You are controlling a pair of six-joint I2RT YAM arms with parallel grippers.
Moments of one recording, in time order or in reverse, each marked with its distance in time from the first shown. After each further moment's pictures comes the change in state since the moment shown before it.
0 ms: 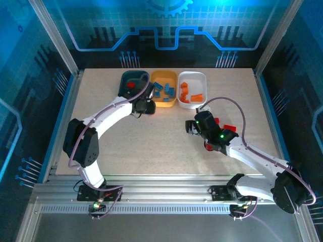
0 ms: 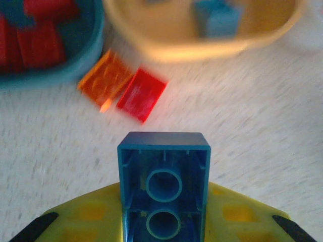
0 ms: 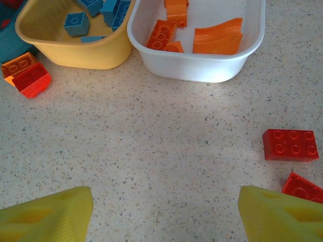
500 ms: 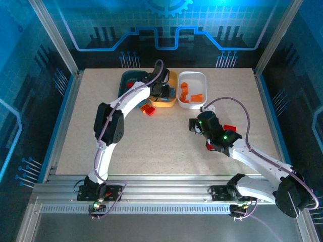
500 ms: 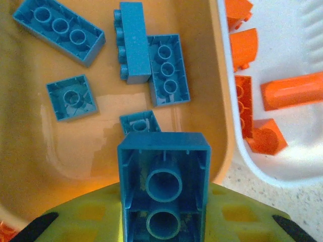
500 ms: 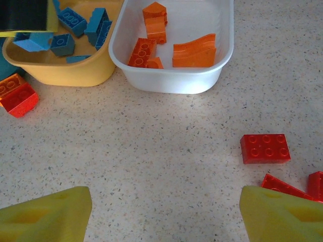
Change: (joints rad) left arm 0.011 0.500 0.574 -0.026 0.088 -0.050; right arm -0.015 -0.049 -0.008 -0.011 0.055 0.015
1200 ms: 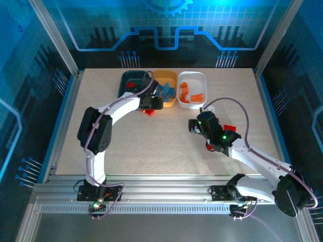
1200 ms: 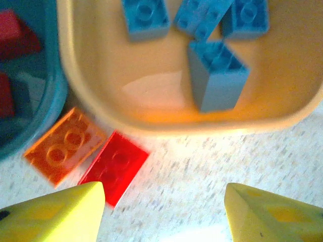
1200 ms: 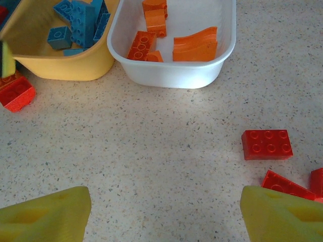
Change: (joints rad) left arm 0.027 -0.299 -0.547 0.192 -0.037 -0.009; right arm -0.001 0.011 -0.005 0.000 -0.009 0.000
